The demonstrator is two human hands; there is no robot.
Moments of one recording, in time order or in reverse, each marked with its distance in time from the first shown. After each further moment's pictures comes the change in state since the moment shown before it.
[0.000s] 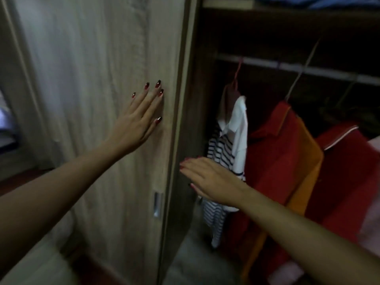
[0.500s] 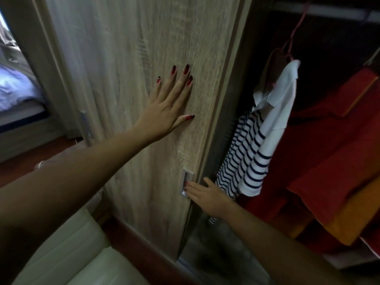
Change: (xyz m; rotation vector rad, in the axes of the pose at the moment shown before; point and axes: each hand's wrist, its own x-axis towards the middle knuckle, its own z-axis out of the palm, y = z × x) left_hand -0.028 -0.030 0.046 0.062 -0.105 0.026; right_hand 0.025 -0.084 0.147 -0.013 -0.615 -0.085
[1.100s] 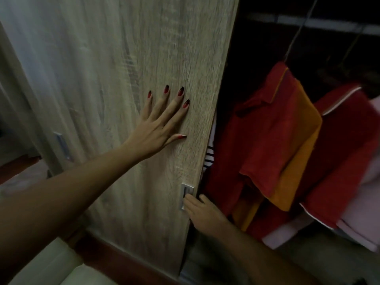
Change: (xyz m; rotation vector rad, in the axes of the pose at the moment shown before) left_hand 0.020 0.104 0.001 0.042 0.144 0.219; right_hand -0.100 -0.020 0.065 0.017 0.055 0.193
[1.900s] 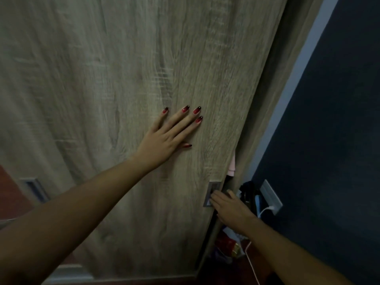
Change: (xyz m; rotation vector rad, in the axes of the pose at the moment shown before) left_hand 0.119 0.292 -0.040 -0.175 0.210 0.246; right_hand -0.348 0.051 0.042 0.169 -0.243 0.555
